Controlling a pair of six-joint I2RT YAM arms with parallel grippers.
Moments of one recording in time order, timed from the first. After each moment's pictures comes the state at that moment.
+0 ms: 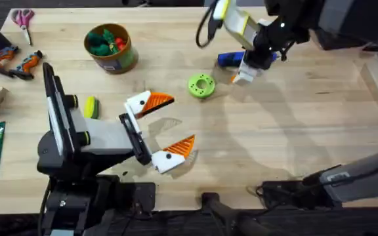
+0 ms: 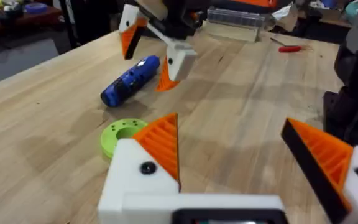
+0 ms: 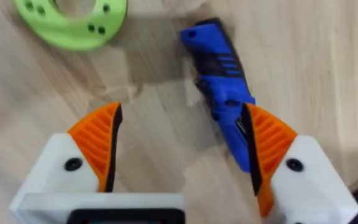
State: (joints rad) left arm -0.04 0.02 0.01 -0.11 1.05 0.05; right arm 0.28 1.72 1.29 -0.77 -0.08 -0.90
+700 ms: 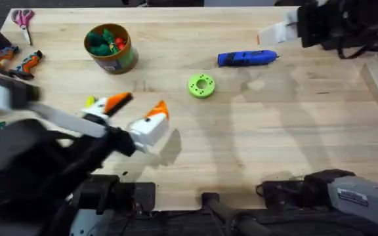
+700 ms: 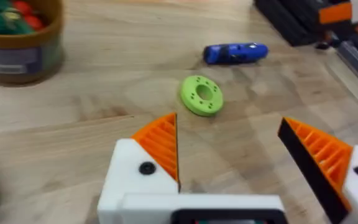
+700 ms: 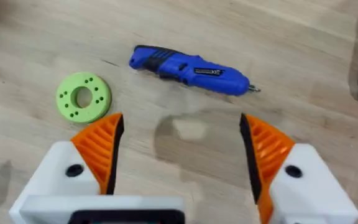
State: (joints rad) left arm -0.04 0.09 0.38 -0.66 0.49 -0.26; right arm 0.16 1.29 1.29 -0.91 -0.08 -0.10
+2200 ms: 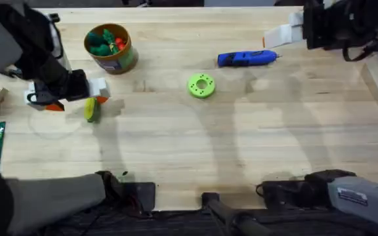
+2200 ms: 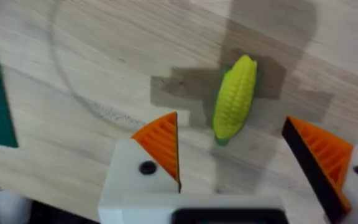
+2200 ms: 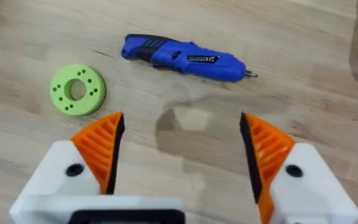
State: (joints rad) left arm 0.33 1.48 1.03 -1.00 -0.14 -0.03; right arm 0.12 1.29 1.29 -0.95 -0.08 -0.08
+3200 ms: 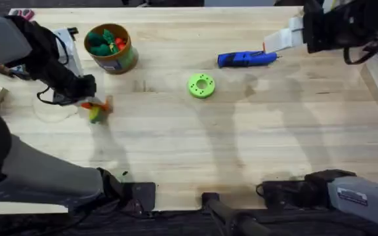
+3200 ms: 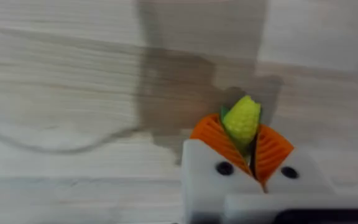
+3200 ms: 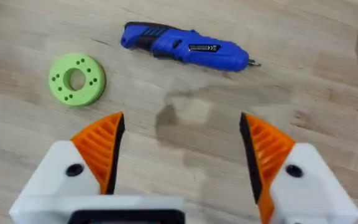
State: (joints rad) left arm 0.40 1.71 1.07 -0.96 0.10 0.21; right arm 0.12 1.29 1.29 -0.99 -0.08 -0.08
